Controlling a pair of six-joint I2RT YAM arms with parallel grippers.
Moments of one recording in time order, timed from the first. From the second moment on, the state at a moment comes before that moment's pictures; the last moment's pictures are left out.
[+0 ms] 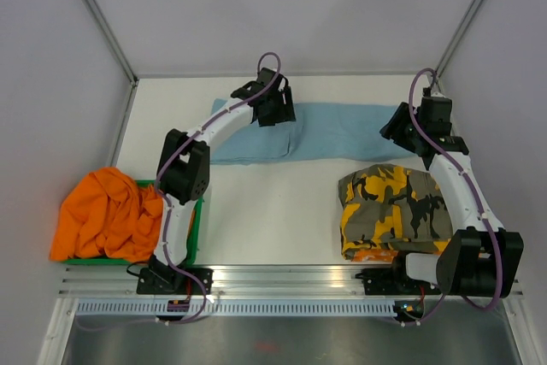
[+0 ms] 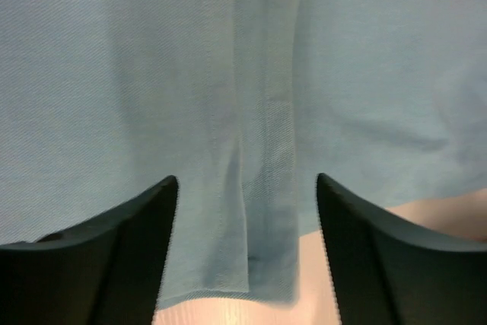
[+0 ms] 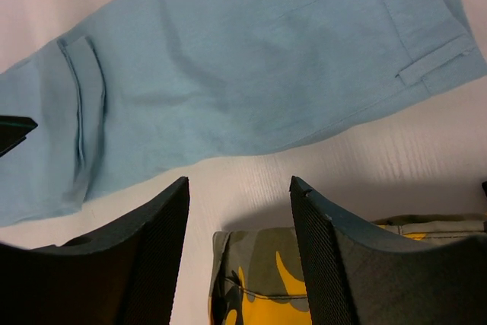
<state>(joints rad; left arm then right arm) -0.53 2.18 1.88 -0.55 -0.02 -0.59 -0.07 1.27 1.02 -0.43 -0.09 0.45</state>
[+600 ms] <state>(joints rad) -0.08 1.73 1.34 -0.43 0.06 -0.54 0.22 1.51 1.19 -0.37 -0.17 0.39</state>
